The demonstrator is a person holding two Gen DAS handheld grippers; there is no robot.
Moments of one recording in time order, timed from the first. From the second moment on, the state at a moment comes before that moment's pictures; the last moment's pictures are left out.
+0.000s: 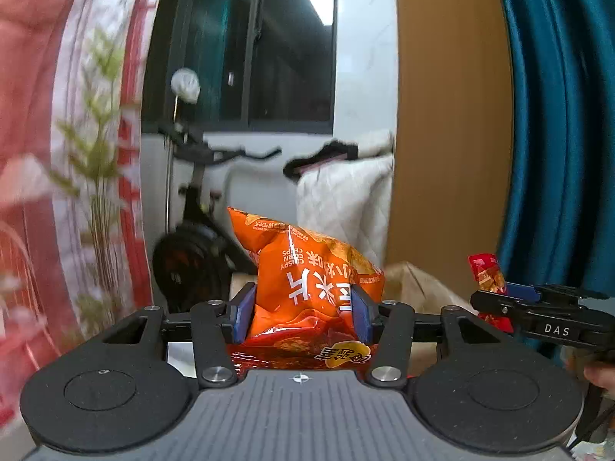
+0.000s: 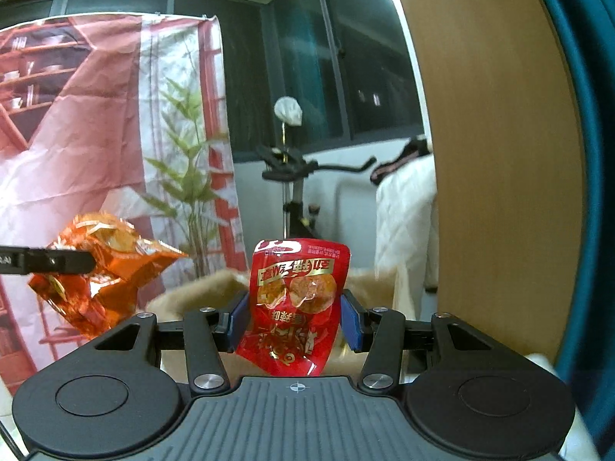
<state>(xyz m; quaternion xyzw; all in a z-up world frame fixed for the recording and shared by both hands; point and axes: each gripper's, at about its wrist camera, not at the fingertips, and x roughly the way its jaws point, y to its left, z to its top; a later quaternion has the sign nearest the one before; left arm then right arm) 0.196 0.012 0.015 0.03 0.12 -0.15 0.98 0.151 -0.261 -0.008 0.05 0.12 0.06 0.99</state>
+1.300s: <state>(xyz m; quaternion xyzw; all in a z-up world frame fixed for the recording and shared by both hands) 0.276 0.015 -0.012 0.07 0.21 -0.10 0.97 0.252 -0.272 -0.018 0.04 0.18 0.05 0.98</state>
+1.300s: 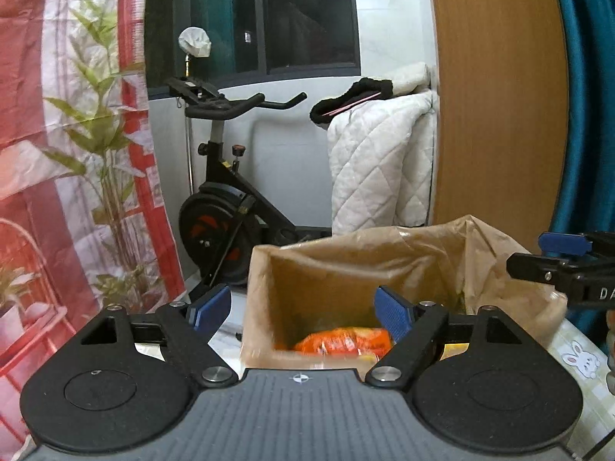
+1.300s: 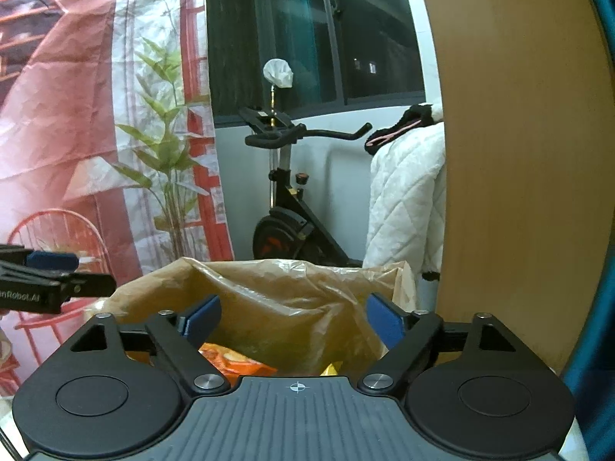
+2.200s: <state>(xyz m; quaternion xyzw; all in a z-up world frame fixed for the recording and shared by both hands) 0.146 0.057 -0.080 0.00 0.26 -0.05 0.96 0.109 -0.253 -0.112 0.14 0.24 0.02 0.96</state>
